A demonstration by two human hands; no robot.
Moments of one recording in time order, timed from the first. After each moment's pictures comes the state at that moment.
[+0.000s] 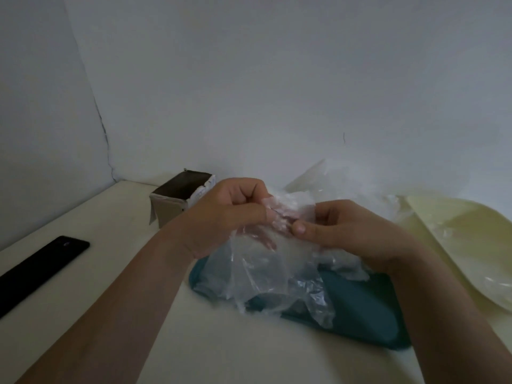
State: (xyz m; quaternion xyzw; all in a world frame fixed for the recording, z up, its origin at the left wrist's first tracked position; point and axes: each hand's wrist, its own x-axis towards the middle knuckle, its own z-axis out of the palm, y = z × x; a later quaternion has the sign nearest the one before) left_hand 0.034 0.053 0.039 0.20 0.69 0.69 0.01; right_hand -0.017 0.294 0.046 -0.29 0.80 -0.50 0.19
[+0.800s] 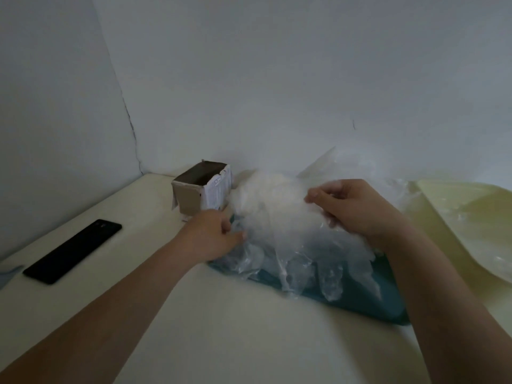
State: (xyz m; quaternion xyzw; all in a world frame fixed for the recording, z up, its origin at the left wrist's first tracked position) left_hand 0.043 0.012 -0.040 -0.09 0.96 0.26 -0.06; right_hand -0.026 0.297 0.028 -0.21 0.83 -0.51 0.05
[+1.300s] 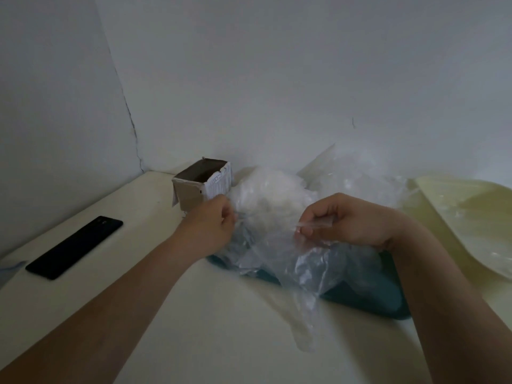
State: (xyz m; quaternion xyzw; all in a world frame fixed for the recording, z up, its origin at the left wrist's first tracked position) left_hand 0.047 0.017 -0.035 -0.09 0.96 0.25 -0.14; right_hand -0.019 0.304 0.030 -0.41 0.77 -0.42 0.24
